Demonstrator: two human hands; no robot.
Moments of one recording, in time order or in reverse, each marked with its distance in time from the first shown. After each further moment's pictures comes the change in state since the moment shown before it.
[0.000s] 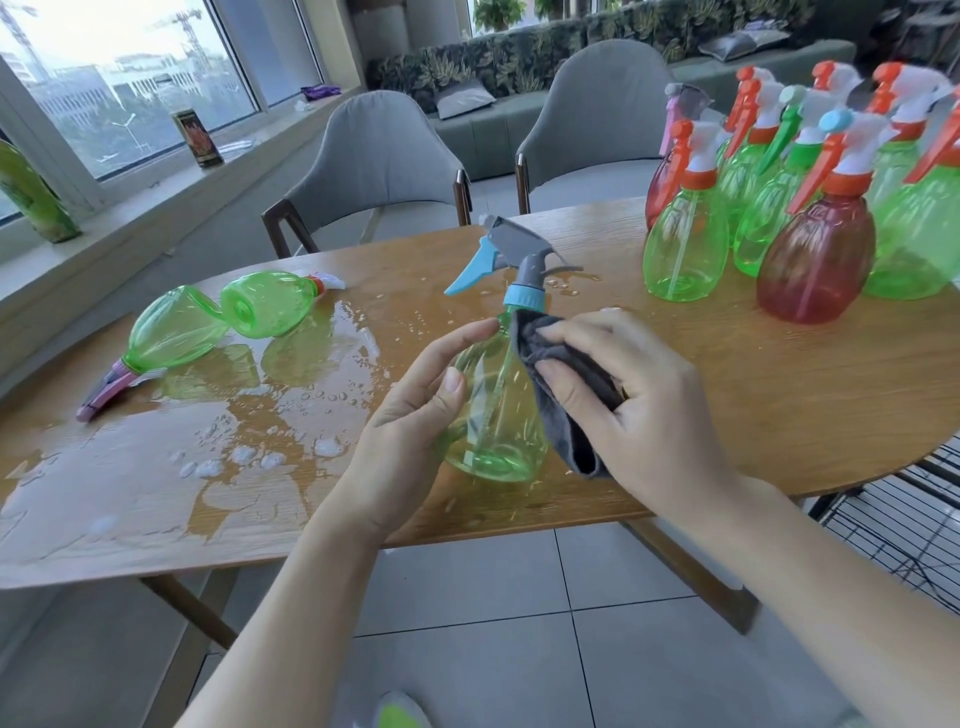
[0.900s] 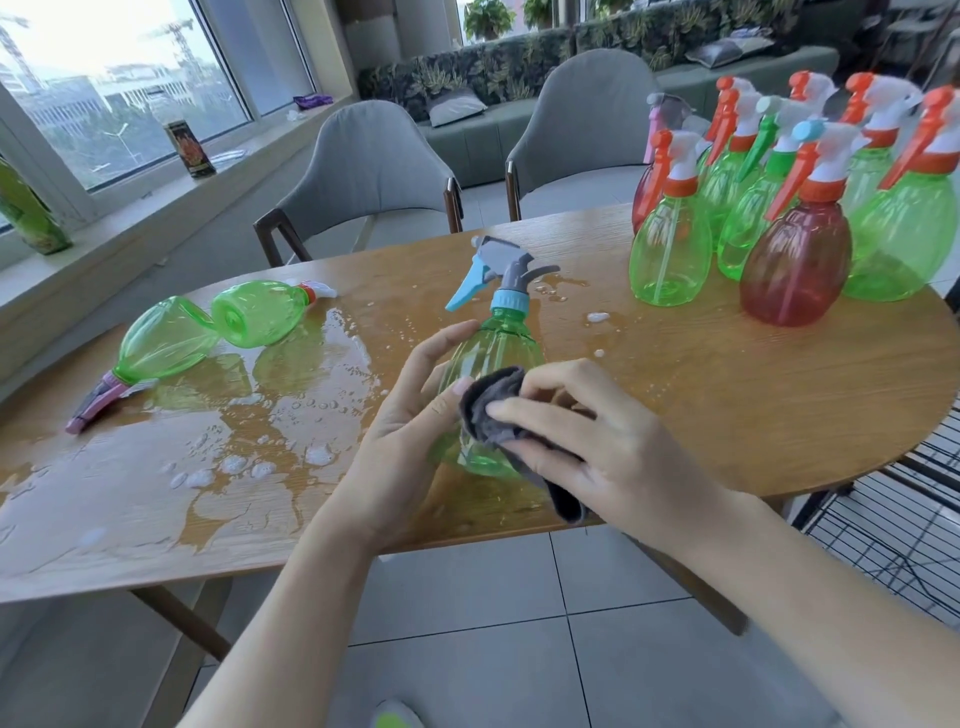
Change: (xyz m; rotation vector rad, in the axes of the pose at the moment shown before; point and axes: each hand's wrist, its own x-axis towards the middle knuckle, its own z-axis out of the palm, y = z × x) left_hand 0.001 0.004 0.003 0.079 -0.001 -0.047; right_hand -0.011 0.002 -0.003 -0.096 -0.213 -0.337
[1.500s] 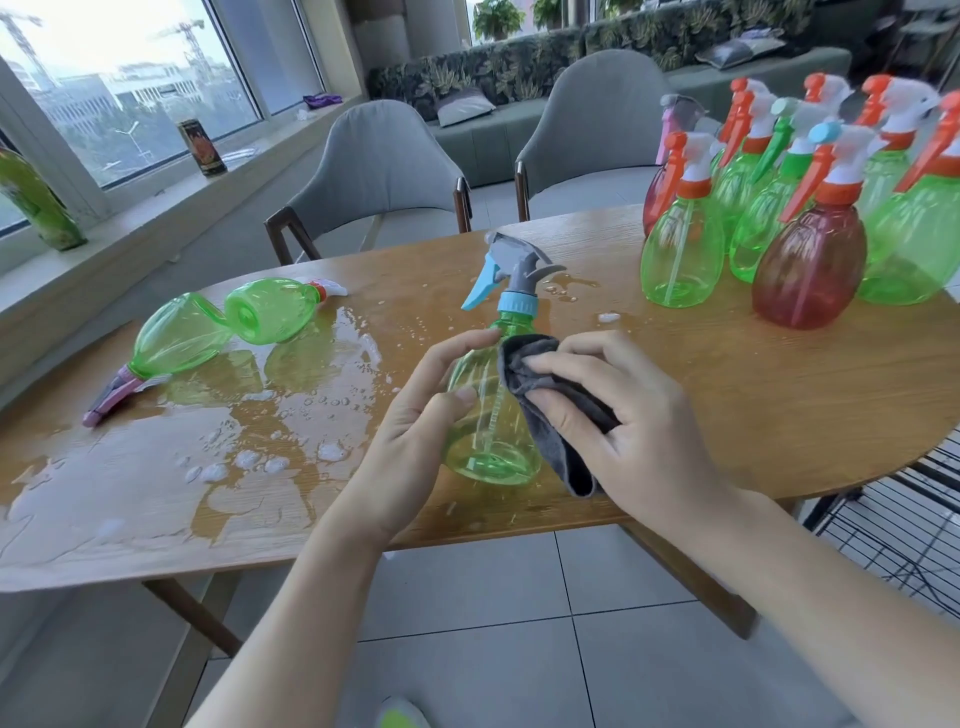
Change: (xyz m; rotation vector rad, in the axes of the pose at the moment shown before) left_hand -0.002 -0.004 -0.006 0.123 0.014 0.013; right_hand 0.007 -0.002 0.002 0.121 0.146 0.275
